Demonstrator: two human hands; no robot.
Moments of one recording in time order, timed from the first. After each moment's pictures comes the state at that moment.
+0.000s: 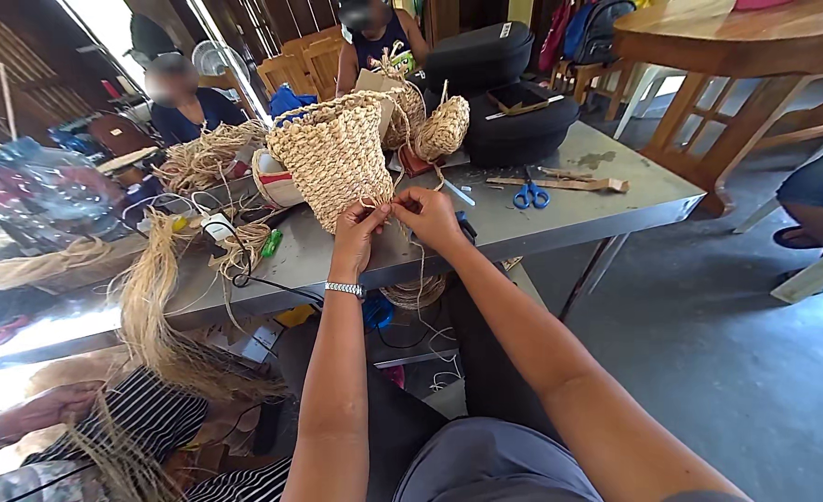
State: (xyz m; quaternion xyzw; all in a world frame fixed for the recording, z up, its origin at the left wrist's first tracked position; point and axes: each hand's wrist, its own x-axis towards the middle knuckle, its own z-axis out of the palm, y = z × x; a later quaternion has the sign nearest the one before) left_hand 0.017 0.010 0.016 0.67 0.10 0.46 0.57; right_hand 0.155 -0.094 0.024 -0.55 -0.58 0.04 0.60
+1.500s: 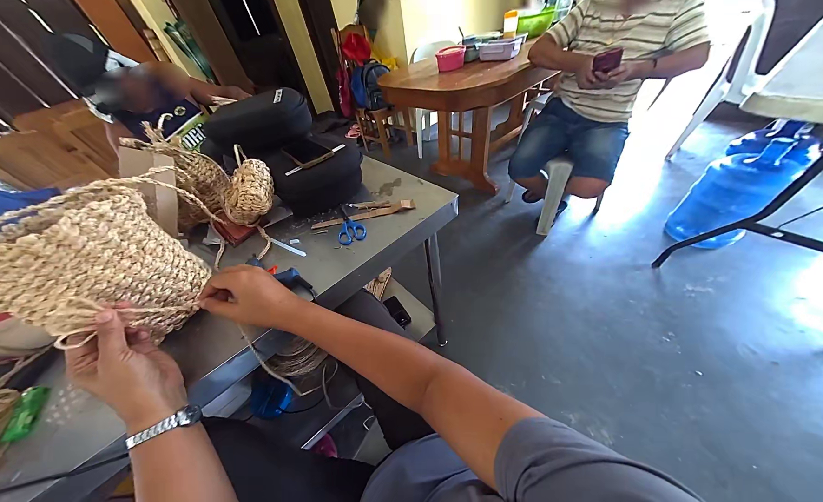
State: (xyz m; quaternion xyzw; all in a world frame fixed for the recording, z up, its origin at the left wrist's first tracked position) left_hand 0.011 0.021 0.016 0.53 0.12 0.66 0.51; right_hand 0.155 -0.086 0.017 -0.55 -0.64 -0.04 0.54
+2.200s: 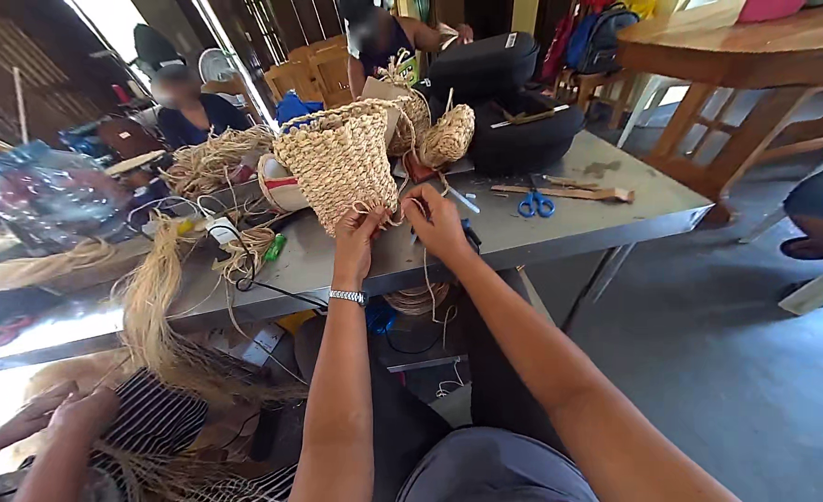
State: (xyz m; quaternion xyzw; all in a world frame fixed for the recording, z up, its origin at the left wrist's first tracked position) left_hand 0.008 -0.008 0.016 0.68 0.13 0.50 0.52; right_hand 0.155 -0.093 0.020 -0.51 -0.58 -0.02 0.63
